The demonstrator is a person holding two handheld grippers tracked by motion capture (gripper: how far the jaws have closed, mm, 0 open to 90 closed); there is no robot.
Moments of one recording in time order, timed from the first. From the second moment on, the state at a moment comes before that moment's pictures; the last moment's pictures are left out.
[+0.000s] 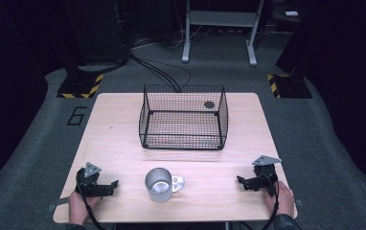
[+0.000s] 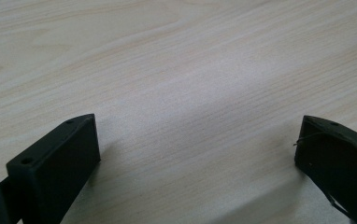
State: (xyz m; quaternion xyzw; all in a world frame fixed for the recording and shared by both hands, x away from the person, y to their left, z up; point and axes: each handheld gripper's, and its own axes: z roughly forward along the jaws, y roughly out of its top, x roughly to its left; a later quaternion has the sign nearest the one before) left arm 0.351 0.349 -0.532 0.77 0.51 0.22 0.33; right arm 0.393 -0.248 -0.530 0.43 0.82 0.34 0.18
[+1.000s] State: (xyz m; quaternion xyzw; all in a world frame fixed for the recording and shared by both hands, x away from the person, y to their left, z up) left arm 0.322 0.323 -0.494 0.80 0.41 0.16 0.41; right arm 0.394 -0.248 -0.530 0.42 0.82 0.34 0.18
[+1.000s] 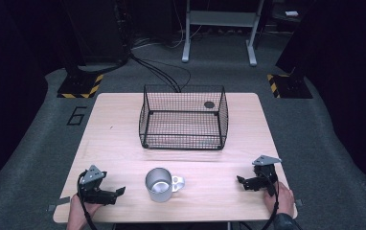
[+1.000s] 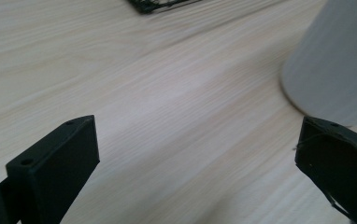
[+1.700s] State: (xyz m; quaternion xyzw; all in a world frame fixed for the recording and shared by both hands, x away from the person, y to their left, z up) left arm 0.311 0.268 -0.469 0.82 0.31 0.12 0.47; right arm 0.394 -0.248 -0.530 0.42 0.82 0.35 0.18
